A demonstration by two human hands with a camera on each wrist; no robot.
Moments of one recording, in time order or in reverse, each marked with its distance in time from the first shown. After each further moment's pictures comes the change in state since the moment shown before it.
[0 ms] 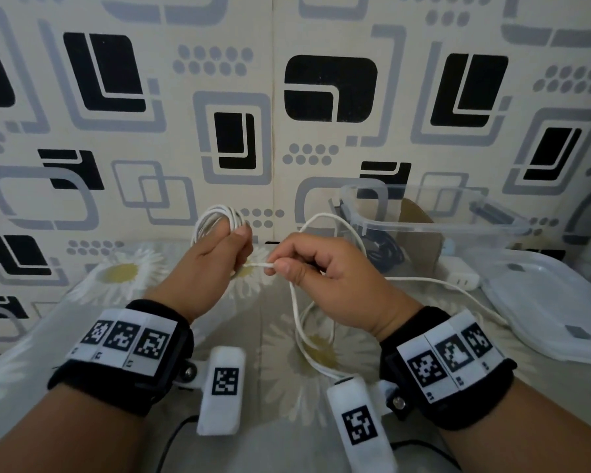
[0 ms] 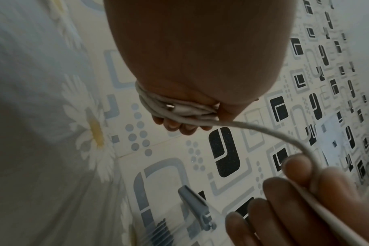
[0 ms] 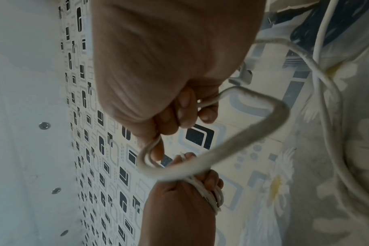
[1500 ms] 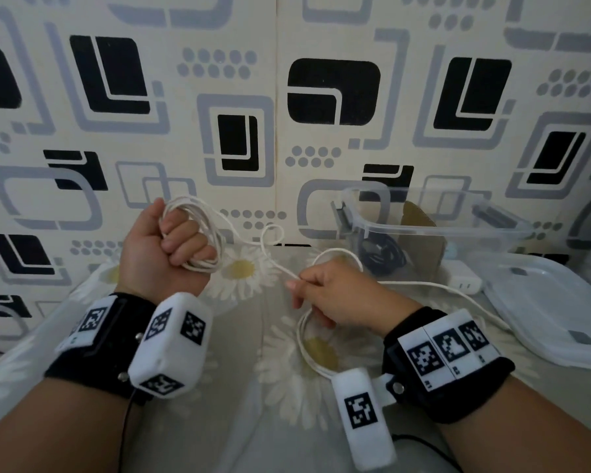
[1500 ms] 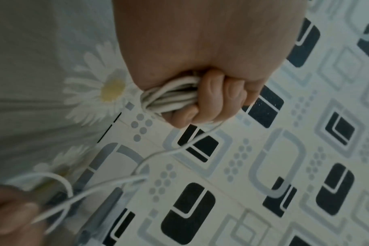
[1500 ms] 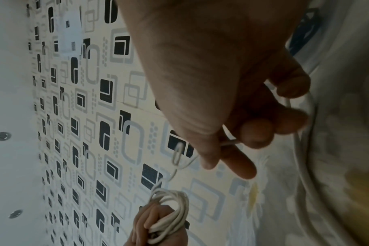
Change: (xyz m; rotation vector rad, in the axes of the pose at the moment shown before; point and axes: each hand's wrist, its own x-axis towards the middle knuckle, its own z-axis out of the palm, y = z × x) left_hand 0.017 -0.035 -0.033 -1.617 -0.128 -0.289; right_hand -0.001 0.027 -0.004 -0.221 -0.214 0.599
